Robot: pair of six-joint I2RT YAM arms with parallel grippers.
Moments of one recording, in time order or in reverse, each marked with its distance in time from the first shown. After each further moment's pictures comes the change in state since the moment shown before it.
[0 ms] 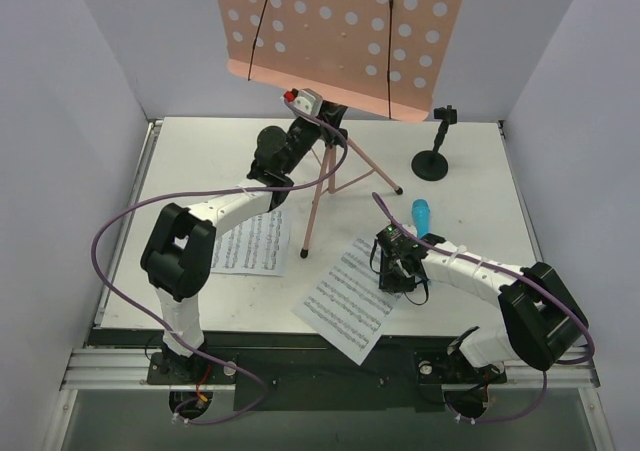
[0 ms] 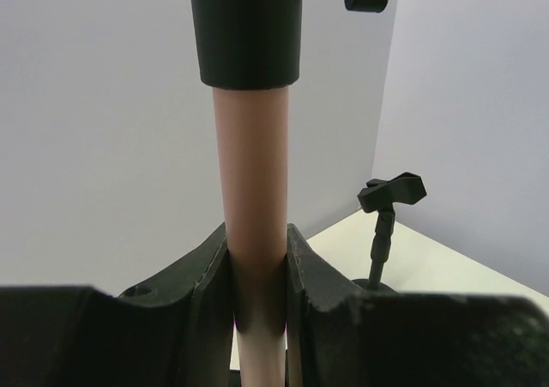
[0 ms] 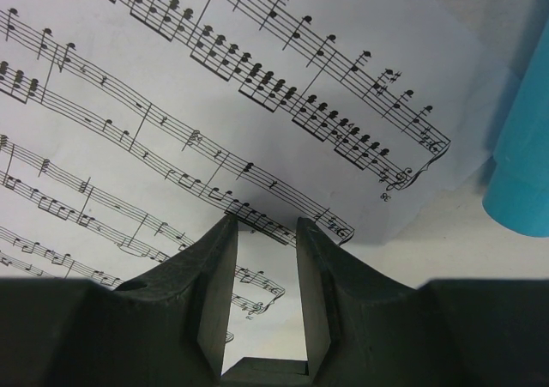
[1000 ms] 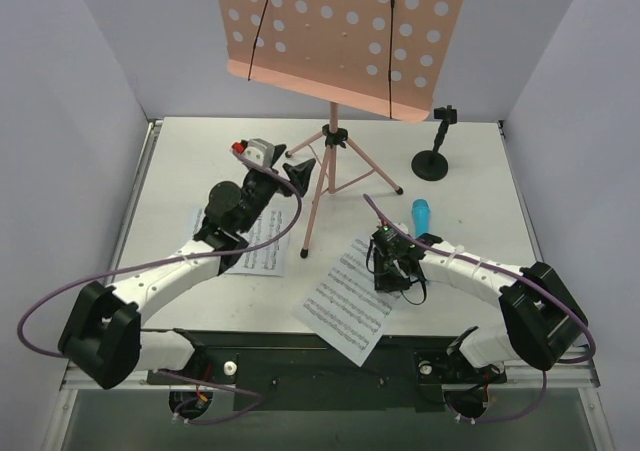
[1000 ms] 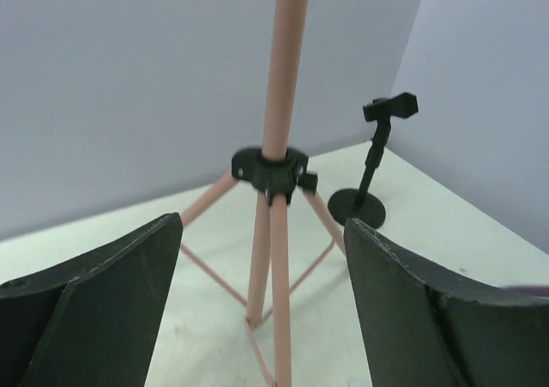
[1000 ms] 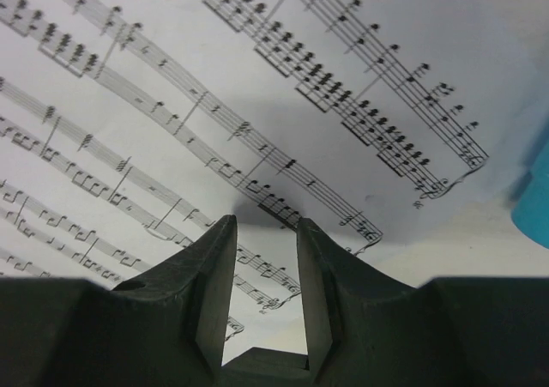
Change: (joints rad) left arm -0.011 -0.535 -0.556 -0.117 -0.137 -0.035; right arm 0.026 0.000 0.013 0.010 -0.025 -0.058
